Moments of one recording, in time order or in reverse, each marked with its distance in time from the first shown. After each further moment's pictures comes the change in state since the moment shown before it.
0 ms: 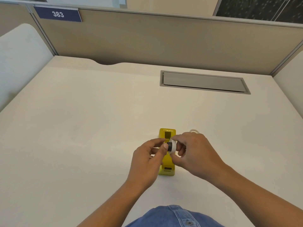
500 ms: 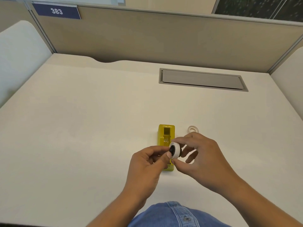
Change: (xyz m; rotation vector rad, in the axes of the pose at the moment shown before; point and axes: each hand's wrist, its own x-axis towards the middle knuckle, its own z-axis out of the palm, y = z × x) left_hand -0.039 0.017 -0.005 -0.332 -0.036 -0.116; right_hand -0.042 -0.017 -0.013 0.302 0.083 0.056
